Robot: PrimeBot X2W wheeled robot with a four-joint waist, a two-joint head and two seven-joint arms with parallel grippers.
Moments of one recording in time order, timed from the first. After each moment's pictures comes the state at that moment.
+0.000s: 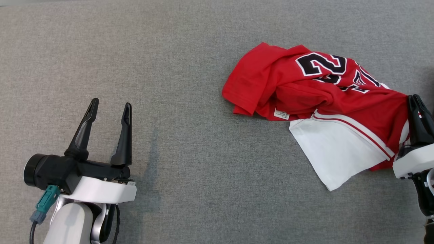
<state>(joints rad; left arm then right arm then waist) -0.19 0.18 -0.13 0.01 -0.25 -0.02 -0.26 -0.29 -0.23 -0.11 0.17 0.24 0.13 -0.02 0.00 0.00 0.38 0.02</state>
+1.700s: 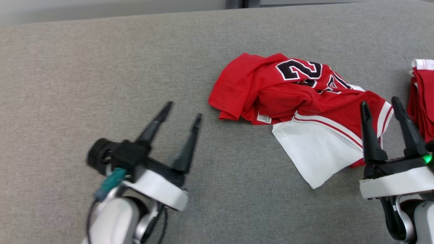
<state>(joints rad) -0.25 0.15 -0.34 -0.04 -0.26 -0.07 -0.07 -0.15 -0.09 -0.03 -0.10 0.21 0.13 -0.08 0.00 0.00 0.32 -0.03</state>
